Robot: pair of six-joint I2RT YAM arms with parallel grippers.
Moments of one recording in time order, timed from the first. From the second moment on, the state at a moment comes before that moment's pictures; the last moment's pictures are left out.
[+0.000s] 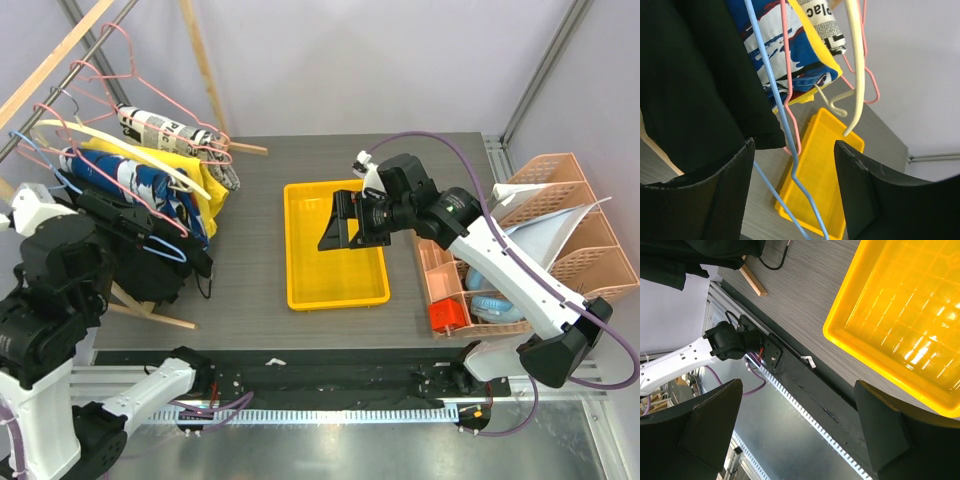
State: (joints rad) left arm -0.41 0.90 1.87 -1.36 -0.64 -0.90; right arm 0.69 1.36 1.49 -0.85 -0.39 0.58
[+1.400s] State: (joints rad) left arm -0.41 0.88 1.69 -1.21 -0.84 -0.70; right arm 0.69 1.28 1.42 -0.87 -0.38 0.59
